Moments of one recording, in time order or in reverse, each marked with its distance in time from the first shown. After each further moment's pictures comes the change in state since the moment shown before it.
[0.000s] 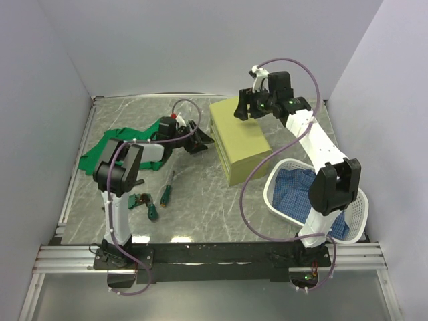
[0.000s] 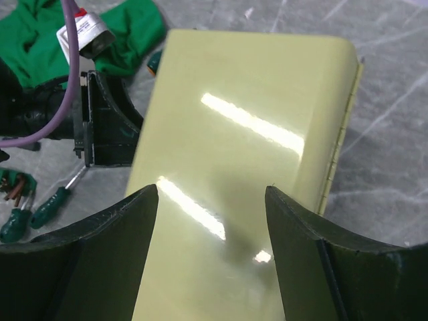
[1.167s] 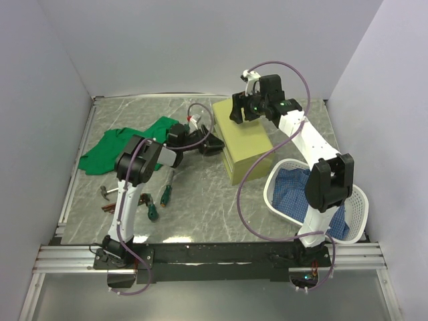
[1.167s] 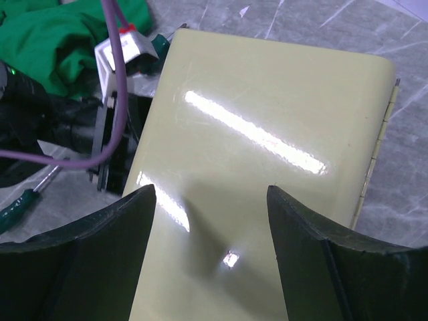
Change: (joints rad) left arm -0.068 0.299 0.113 0.516 0.200 -0.256; right arm 0.035 0.054 -0.024 0.039 0.061 -0.066
